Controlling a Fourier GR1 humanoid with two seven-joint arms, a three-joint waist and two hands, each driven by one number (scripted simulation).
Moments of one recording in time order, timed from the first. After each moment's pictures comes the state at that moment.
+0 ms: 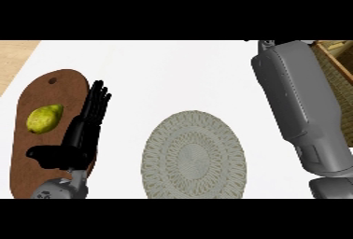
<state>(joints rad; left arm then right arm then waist) -0.11 0.23 -0.25 -1.65 0.19 0.29 -0.02 -1.09 -0.18 -0.05 -0.92 1.27 -0.26 1.11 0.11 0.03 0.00</state>
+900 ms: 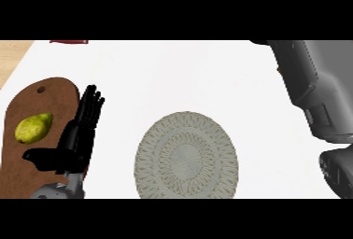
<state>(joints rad) -0.07 0.22 -0.22 -1.64 0.18 0.30 -0.03 -1.39 -0.23 -0.26 -0.56 1.52 -0.29 1.19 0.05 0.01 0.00</state>
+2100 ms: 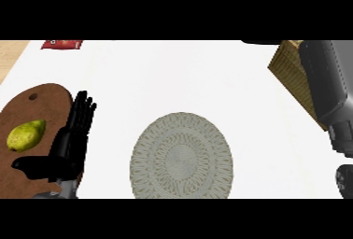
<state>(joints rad) -0.01 0.21 -0.18 -1.67 0.17 0.29 -0.03 -1.17 -0.31 -0.41 -0.62 1.55 -0.31 1.10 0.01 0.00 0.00</state>
